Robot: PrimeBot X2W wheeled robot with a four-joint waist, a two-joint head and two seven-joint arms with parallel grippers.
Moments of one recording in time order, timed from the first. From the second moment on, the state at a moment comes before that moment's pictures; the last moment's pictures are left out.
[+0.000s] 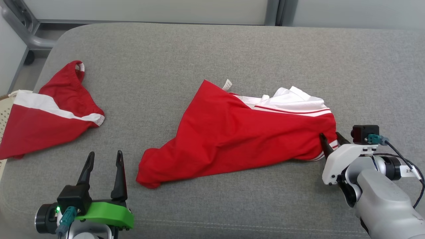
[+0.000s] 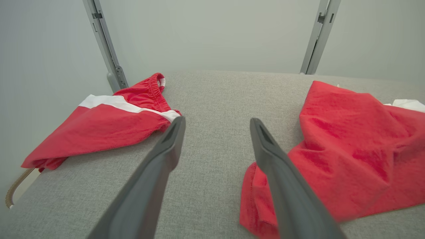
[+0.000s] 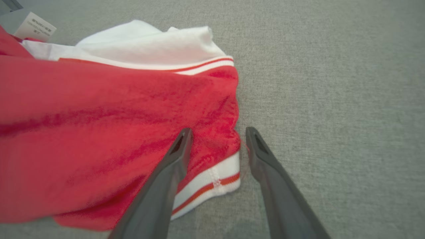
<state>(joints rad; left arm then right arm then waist) -0.07 0.10 -0.05 0.25 -0.18 -0.04 -0.26 -0.61 -0.23 0.38 1.07 0.53 0.13 -0.22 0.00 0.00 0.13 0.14</state>
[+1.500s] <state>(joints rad) -0.02 0.06 0.01 0.27 -0.12 -0.08 -0.26 -0.34 -0.39 0.41 0.09 0.83 0.13 -0.15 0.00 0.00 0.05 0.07</state>
